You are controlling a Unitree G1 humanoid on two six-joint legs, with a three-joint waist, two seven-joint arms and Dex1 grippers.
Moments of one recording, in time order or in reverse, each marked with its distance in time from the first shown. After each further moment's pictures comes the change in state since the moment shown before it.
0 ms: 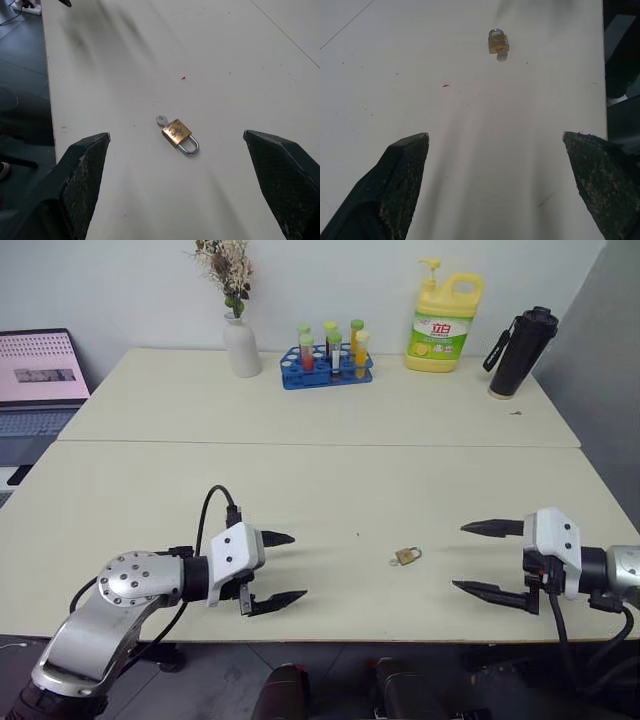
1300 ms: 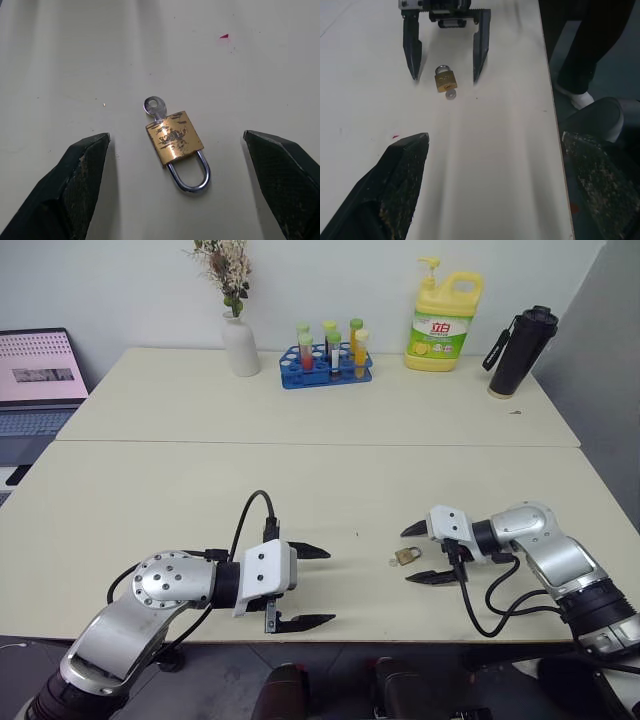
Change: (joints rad) left arm -0.061 -0.004 -0.149 -0.079 0.025 -0.024 -0.030; right arm -0.568 0.267 0.553 0.663 -0.411 -0.252 0.217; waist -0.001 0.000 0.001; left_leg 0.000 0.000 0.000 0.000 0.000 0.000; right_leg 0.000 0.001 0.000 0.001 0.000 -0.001
